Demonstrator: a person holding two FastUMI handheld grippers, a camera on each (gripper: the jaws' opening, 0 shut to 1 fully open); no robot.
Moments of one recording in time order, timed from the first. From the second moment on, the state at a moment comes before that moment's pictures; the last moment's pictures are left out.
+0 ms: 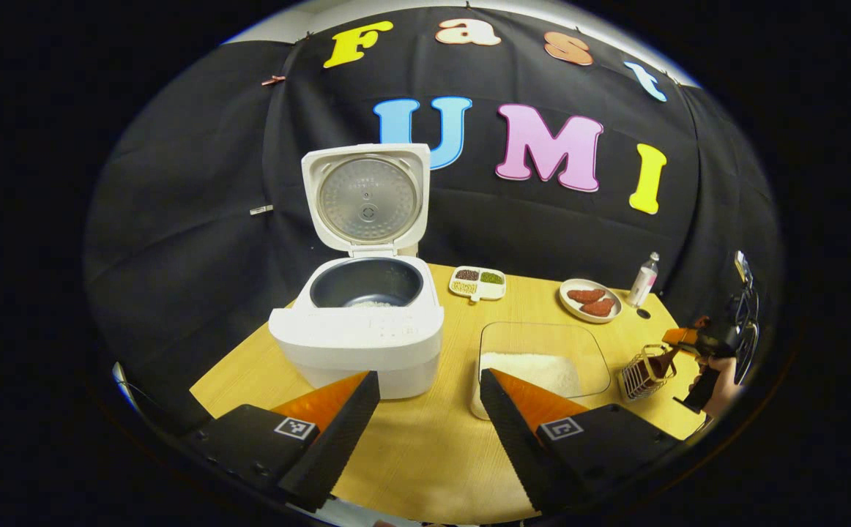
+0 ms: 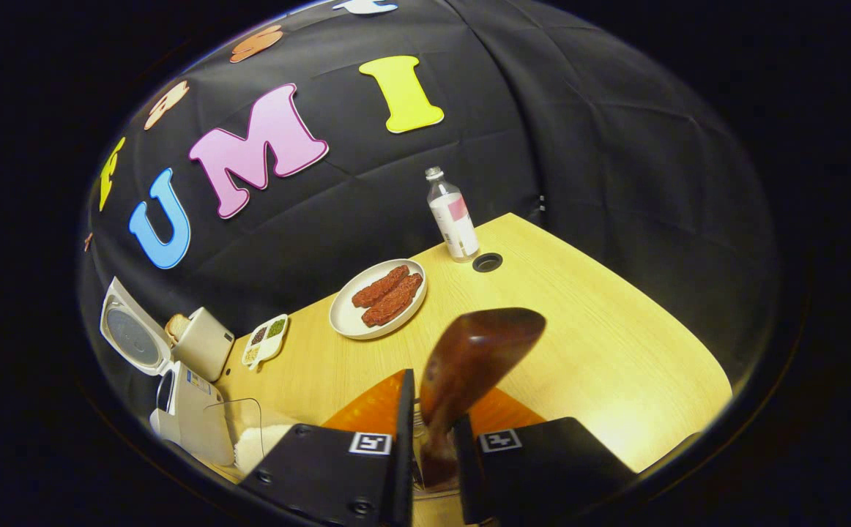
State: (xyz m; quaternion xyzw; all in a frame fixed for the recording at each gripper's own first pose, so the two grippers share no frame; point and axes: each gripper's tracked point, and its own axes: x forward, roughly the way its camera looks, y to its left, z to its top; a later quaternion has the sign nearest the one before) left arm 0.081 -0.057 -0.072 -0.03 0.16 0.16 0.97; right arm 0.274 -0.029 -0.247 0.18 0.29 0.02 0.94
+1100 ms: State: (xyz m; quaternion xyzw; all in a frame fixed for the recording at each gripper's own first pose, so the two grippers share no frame) left arm 0.162 0.112 0.157 -0.07 0.06 0.19 0.98; right arm 0.170 -0.073 -0.139 0.03 0.22 0.01 0.98
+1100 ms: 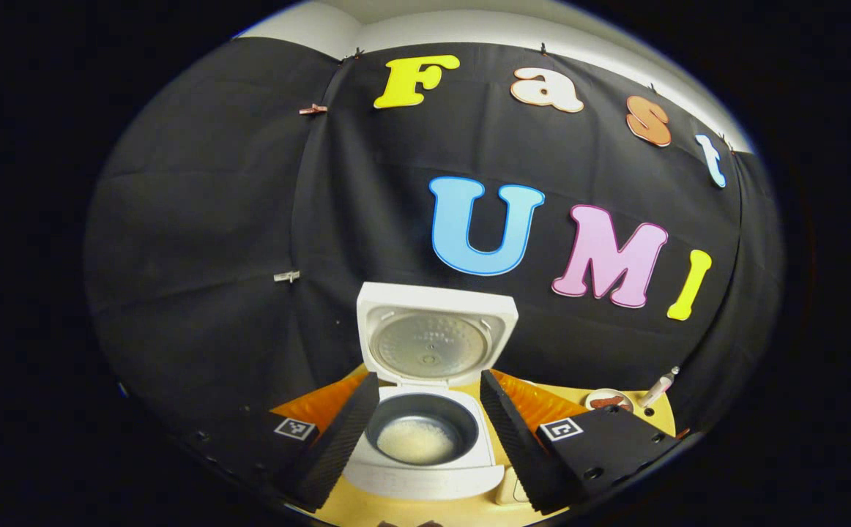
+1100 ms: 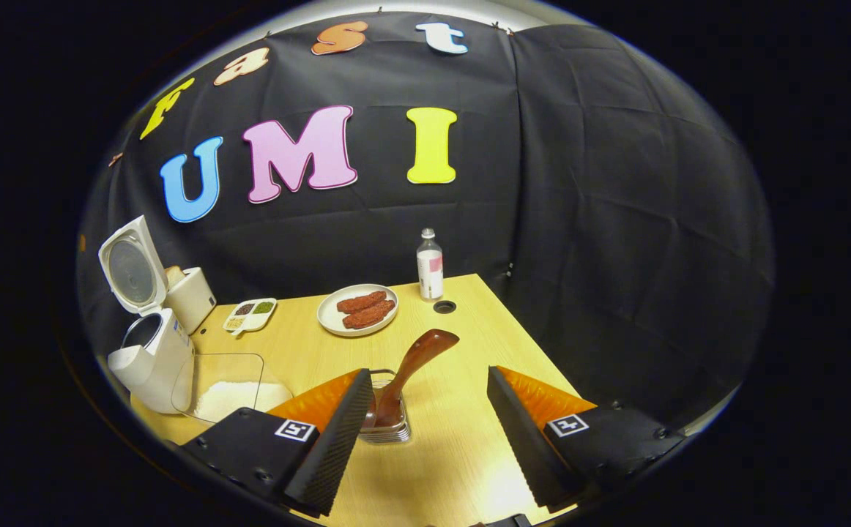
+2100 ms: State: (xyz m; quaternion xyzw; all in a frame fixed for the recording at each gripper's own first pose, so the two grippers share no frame) left arm 0.404 0.202 0.185 -0.06 0.12 0.15 0.98; right arm 0.098 -0.036 -0.110 0.03 0.21 0.01 0.98
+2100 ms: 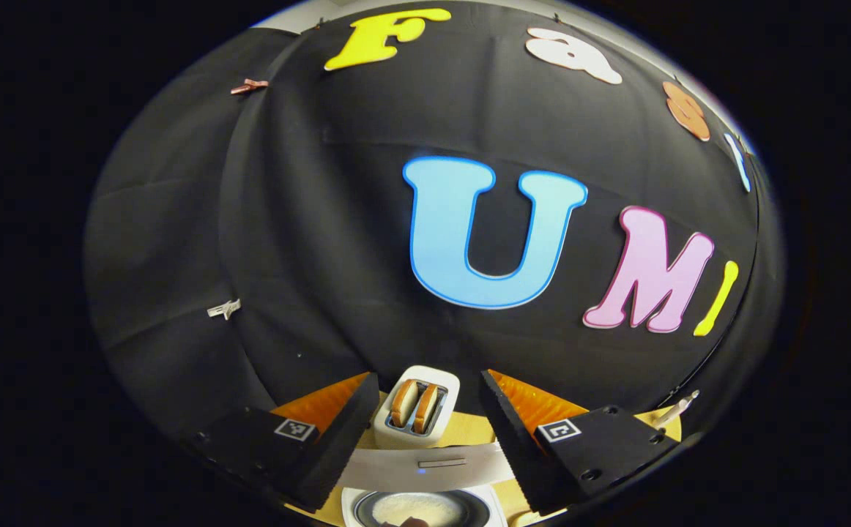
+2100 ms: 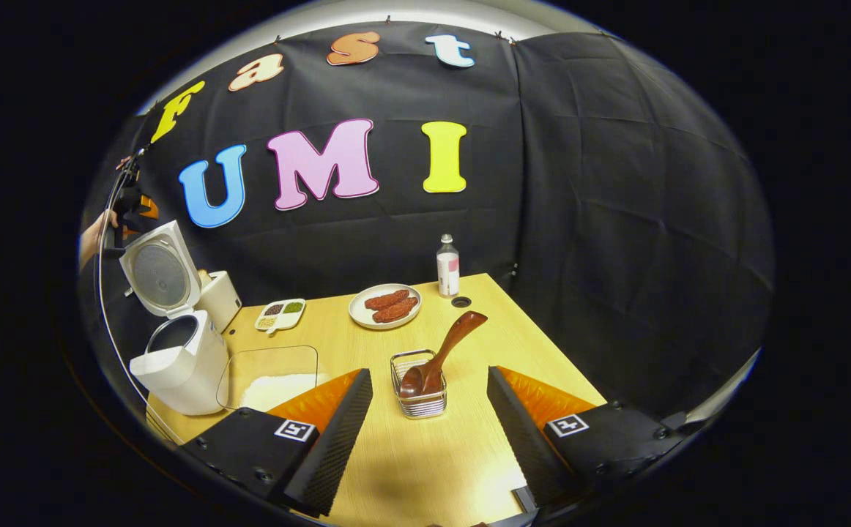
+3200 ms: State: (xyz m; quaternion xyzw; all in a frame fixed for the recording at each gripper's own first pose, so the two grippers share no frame) left arm 0.267 0.131 0.035 -0.06 0.25 0.14 0.96; right arm 0.107 0.017 -0.152 0.03 0.26 0.10 0.96
